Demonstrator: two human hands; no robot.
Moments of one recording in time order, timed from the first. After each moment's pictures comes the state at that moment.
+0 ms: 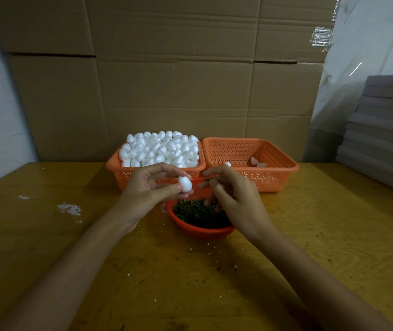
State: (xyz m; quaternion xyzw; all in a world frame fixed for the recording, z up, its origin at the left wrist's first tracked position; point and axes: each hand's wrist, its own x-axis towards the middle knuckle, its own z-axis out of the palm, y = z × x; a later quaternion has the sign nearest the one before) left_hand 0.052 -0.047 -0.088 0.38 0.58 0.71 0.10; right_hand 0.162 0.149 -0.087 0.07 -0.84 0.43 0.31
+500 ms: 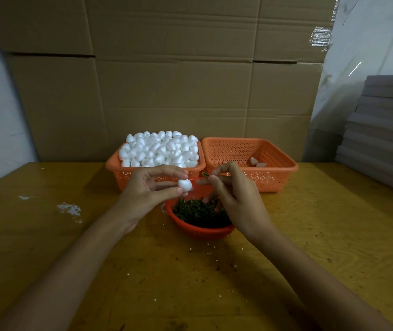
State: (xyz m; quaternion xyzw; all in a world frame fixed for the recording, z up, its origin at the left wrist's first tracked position) left_hand 0.047 -0.050 -0.090 0.40 0.61 0.68 0.07; right_hand 0.166 0.146 -0.085 0.08 -0.83 0.44 0.33
